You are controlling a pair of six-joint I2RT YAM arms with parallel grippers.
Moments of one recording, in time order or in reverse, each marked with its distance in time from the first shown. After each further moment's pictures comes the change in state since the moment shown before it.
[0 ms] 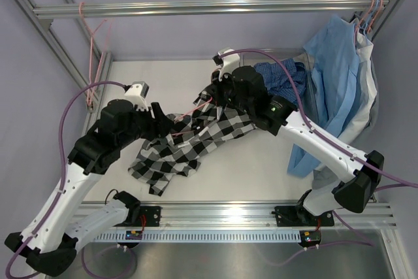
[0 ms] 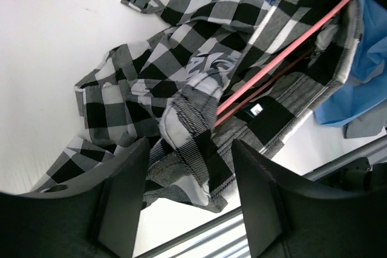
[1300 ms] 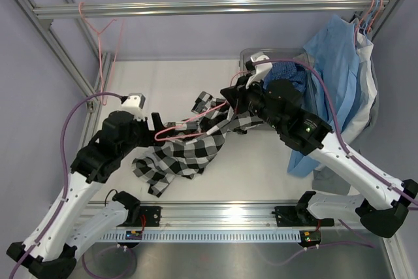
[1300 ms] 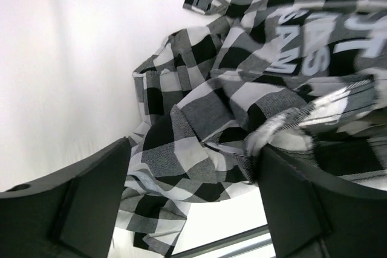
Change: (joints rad) left arm 0.036 -0.082 -0.171 0.010 -0.127 0.094; right arm 0.017 -0.283 -0.134 0.021 0.027 0.061
